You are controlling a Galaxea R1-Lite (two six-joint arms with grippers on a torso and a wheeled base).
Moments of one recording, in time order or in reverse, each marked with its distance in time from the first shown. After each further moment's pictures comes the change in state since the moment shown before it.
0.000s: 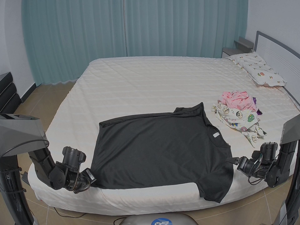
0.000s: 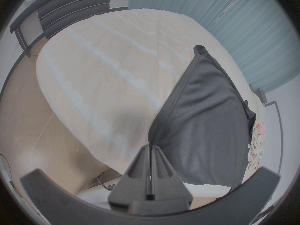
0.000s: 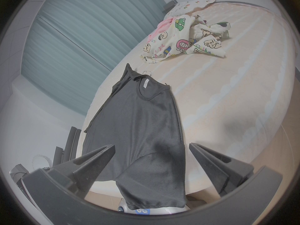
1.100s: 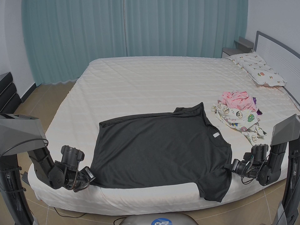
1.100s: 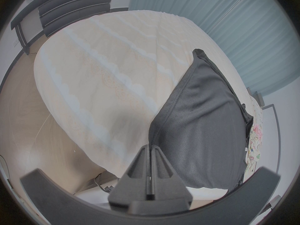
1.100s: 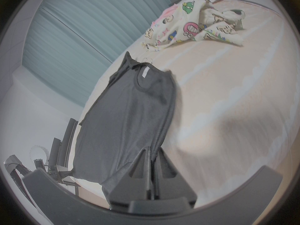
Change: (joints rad) left arm 0.017 0.005 -0.002 -0.021 -0.005 -0.002; right arm 0.025 0.136 -0.135 0.012 0.020 -0.061
